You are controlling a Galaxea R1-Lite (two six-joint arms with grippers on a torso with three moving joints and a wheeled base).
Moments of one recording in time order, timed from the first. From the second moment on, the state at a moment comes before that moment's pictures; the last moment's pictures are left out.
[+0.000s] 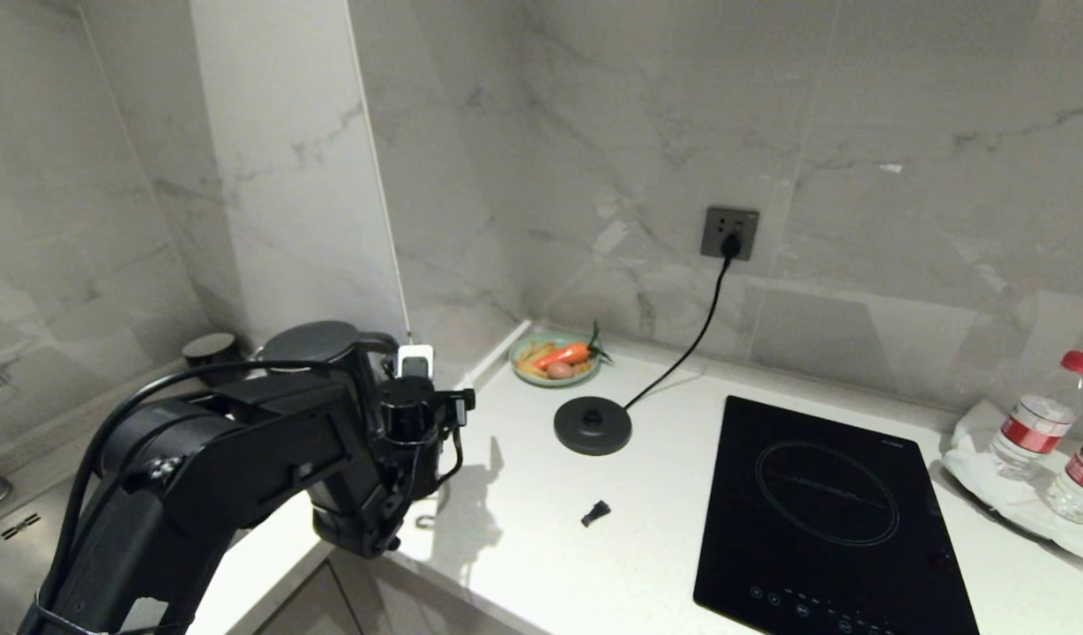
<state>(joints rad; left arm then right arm) -0.39 2.50 -1.06 -1.38 0.50 -0.01 0.00 0.00 -0.01 0.00 -0.01 0.01</state>
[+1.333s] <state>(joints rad) -0.35 2.60 -1.19 -1.40 0.49 0.11 0.00 0.00 -0.01 0.00 -0.01 0.01</state>
